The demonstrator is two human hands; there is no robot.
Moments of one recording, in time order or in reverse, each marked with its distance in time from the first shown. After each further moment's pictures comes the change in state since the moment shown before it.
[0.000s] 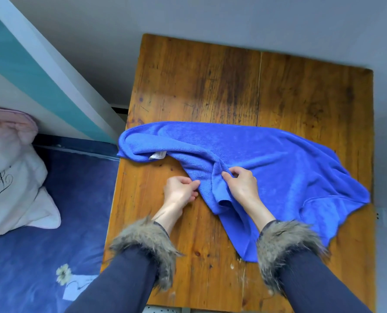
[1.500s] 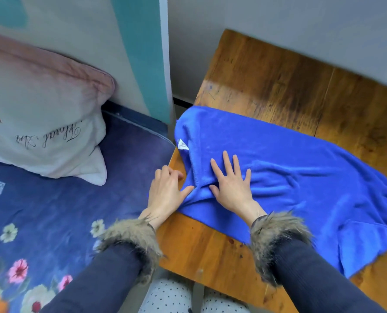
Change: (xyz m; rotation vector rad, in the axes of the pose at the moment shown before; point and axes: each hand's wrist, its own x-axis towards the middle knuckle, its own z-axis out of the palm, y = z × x) left_hand -0.020 -0.070 -0.138 0.822 0.296 0.458; right_hand -0.057 -0.042 0.099 -0.898 -0.230 -0.632
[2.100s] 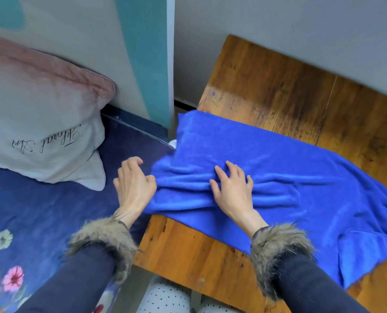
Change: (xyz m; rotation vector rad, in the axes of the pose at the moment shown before) left_hand 0.020 -0.038 -0.044 -0.106 0.252 -0.277; right_hand 0.002 -0.015 -0.016 0.139 0.167 0.098
